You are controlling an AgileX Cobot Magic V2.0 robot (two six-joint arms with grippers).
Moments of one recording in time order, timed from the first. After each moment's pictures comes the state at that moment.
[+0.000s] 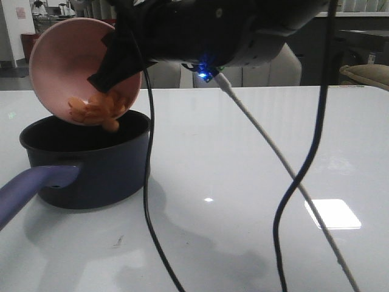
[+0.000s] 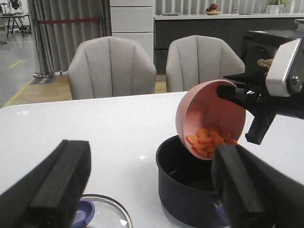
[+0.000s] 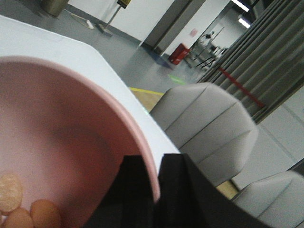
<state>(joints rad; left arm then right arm) -0.22 0.03 -0.30 0.08 0.38 -0.10 0.79 1.98 -1.24 0.22 -0.71 -0.84</state>
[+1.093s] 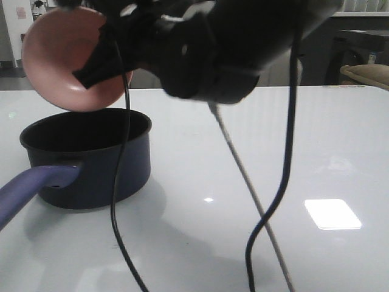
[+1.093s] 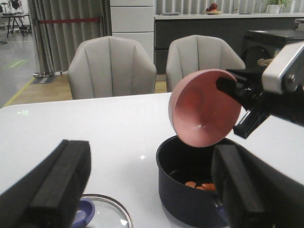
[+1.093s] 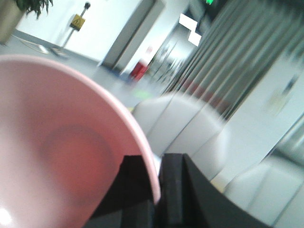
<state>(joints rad) -0.22 0.03 -0.30 0.08 0.38 -0.10 0.84 1.99 -1.24 0.42 -0.84 -0.75</state>
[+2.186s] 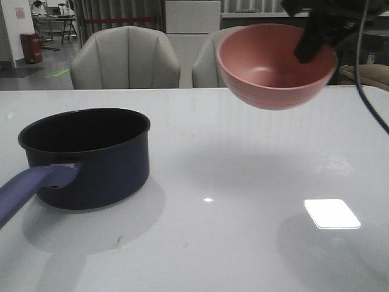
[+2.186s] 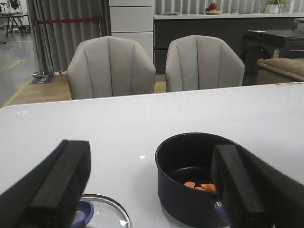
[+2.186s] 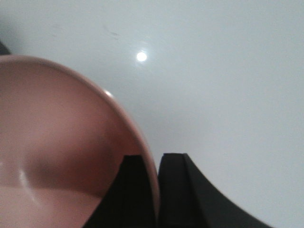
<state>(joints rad) -0.22 0.03 -0.30 0.08 0.38 -0.10 0.25 1.55 -1.24 0.19 0.63 -0.22</state>
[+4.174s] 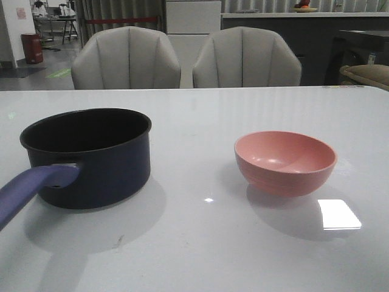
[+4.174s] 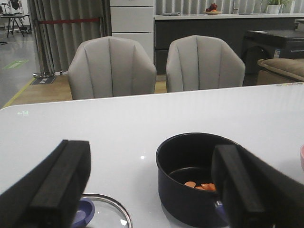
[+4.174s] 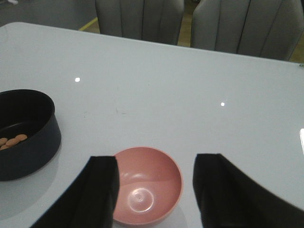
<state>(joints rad) -0.22 0.03 -0.30 0.08 0.38 -0.10 0.31 0.68 -0.54 0.24 0.18 -0.19</state>
